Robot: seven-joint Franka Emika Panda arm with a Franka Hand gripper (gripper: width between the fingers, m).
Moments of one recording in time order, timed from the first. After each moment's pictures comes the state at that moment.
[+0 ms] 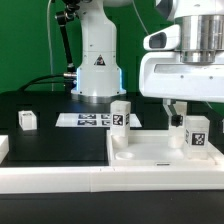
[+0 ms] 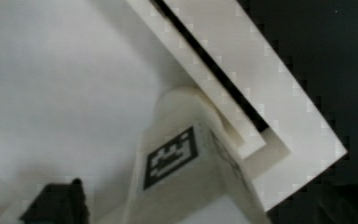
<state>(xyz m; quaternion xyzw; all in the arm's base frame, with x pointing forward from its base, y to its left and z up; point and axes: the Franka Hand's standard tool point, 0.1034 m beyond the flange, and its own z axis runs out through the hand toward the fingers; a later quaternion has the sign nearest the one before) 0.613 0.118 0.075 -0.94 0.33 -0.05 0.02</state>
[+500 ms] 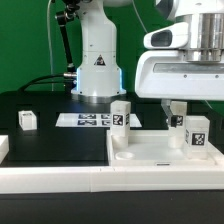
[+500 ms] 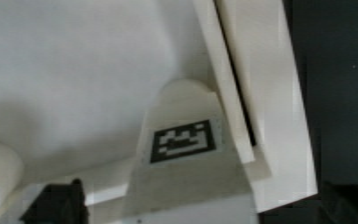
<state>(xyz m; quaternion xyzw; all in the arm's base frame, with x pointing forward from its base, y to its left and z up) 0.615 0.117 0.077 -0.99 0.13 -0.06 0.01</state>
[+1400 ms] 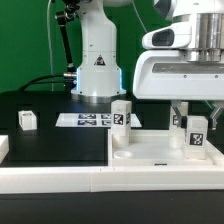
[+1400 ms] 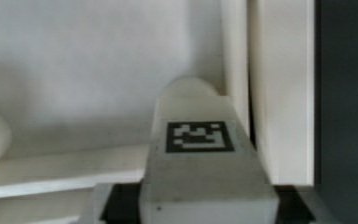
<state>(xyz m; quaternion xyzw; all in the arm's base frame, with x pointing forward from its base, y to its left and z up) 0.615 0.113 0.076 -0.99 0.11 -0.05 0.01</state>
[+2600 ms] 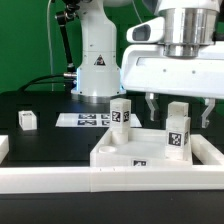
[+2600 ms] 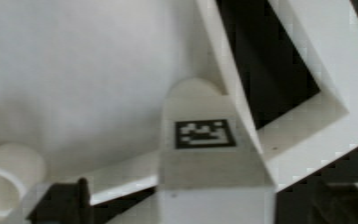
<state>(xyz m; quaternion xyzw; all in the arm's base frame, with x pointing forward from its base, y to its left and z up) 0.603 0.081 0.090 -0.95 0.29 -0.06 0.00</state>
